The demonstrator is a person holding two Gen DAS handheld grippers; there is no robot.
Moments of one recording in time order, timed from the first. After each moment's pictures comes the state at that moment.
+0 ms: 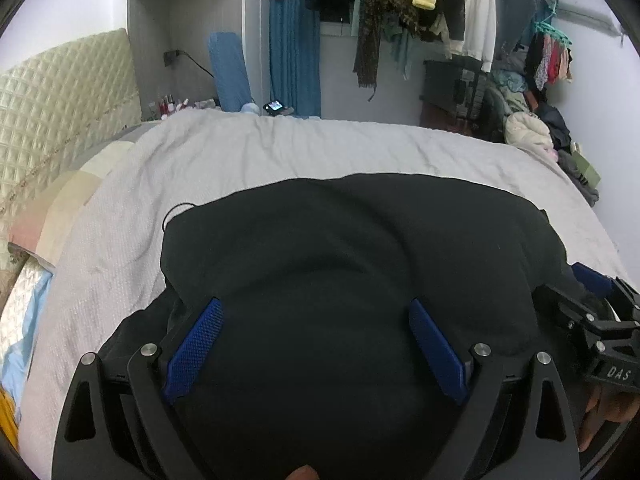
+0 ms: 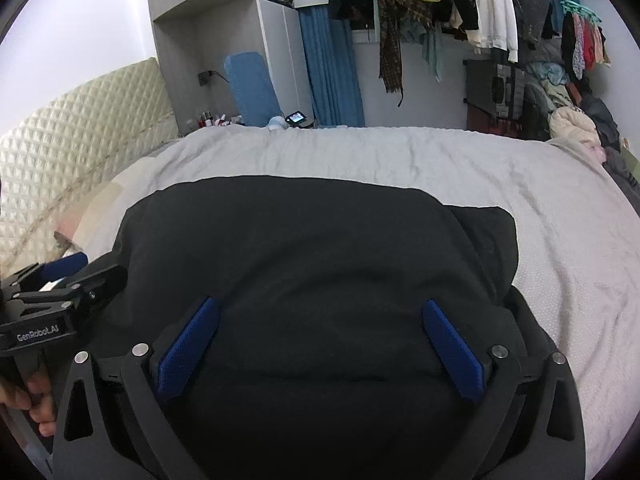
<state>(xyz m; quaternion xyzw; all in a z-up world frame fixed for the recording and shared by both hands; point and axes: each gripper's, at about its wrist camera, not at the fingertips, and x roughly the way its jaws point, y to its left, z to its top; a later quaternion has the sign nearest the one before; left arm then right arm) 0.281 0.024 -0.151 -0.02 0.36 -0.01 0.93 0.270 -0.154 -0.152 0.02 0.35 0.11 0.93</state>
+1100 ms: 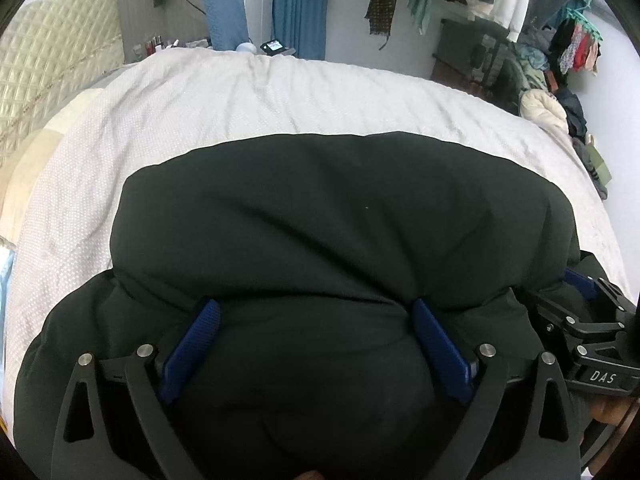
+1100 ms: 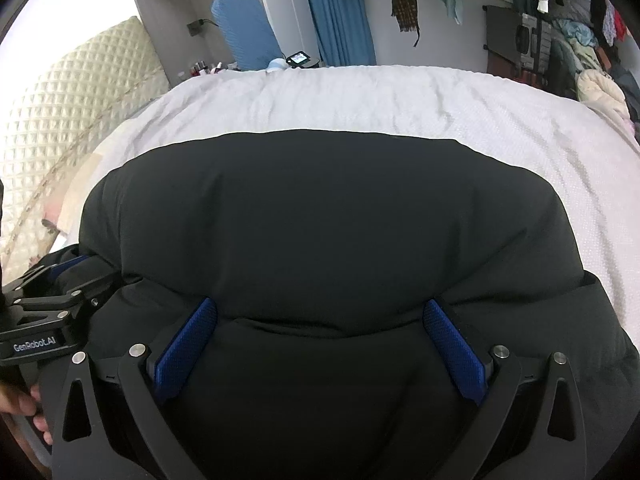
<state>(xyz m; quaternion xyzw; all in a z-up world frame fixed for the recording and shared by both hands) 0.381 0.032 -0.203 -0.06 0.46 -0.02 0.89 0.354 -0.152 -0.197 0.02 0.45 0.13 0.88</state>
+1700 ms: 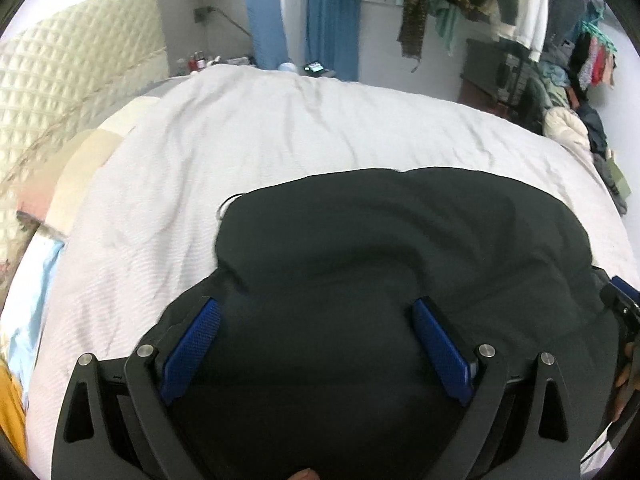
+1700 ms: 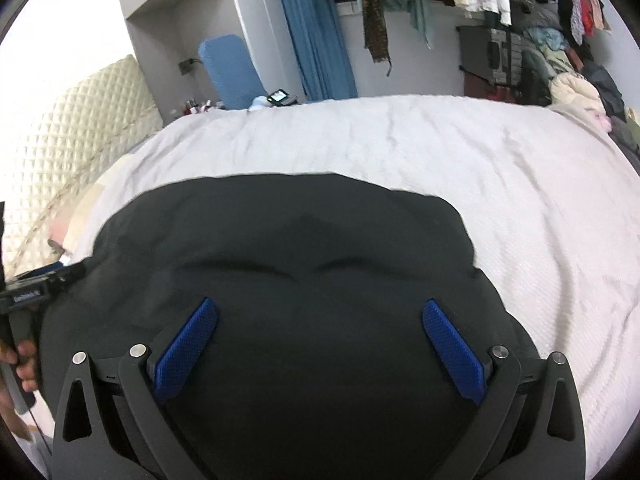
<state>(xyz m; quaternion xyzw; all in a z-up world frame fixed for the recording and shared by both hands) 0.332 0.081 -0.183 -0.05 0.43 0.04 0.90 0.311 -0.238 -0.171 0.05 0.41 0.11 0.91</state>
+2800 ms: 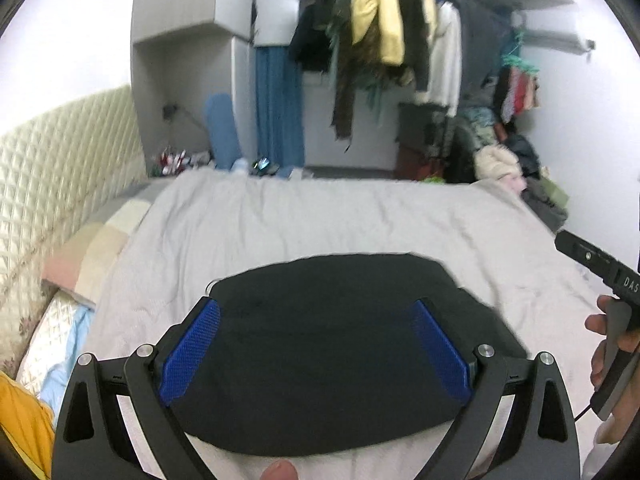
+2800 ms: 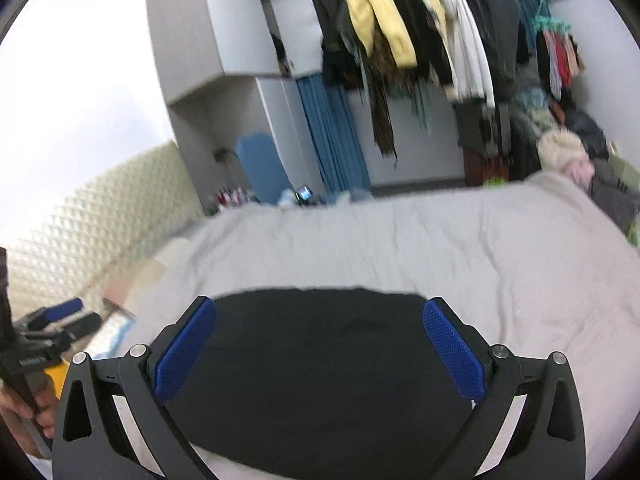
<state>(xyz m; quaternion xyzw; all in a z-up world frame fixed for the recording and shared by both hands) 0.155 0.009 0.008 -0.02 0.28 -0.05 0.96 0.165 -0.253 0.025 0.08 0.25 0.14 0.96</state>
